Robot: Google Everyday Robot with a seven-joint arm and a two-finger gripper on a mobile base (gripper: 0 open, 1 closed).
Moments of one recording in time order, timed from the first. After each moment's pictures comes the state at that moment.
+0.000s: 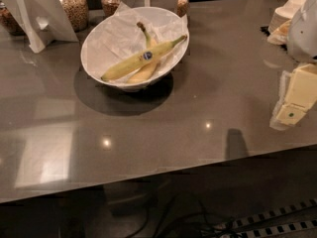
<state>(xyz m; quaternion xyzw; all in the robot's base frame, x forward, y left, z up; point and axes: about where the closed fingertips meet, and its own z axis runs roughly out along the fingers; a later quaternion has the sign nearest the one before) 0.438 -0.216 0.978 -0.60 0.78 -0.04 0.16</state>
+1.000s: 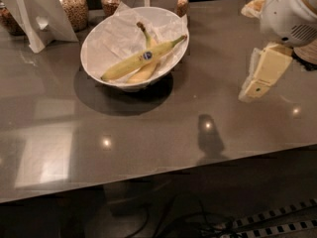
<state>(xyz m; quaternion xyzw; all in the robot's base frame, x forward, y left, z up) 0.493 -0.175 0.999 -0.63 0.73 -0.05 0.27</state>
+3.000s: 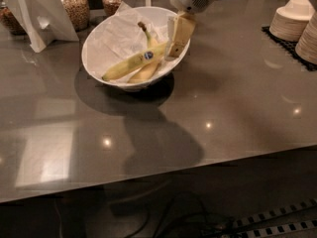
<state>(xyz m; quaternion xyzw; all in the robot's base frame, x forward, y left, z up) 0.619 -0.020 1.011 -0.75 0.56 -0.01 0.36</state>
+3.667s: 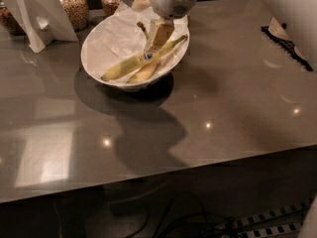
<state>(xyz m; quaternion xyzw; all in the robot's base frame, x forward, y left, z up) 0.644 0.019 0.985 -0.78 0.51 0.00 0.35</state>
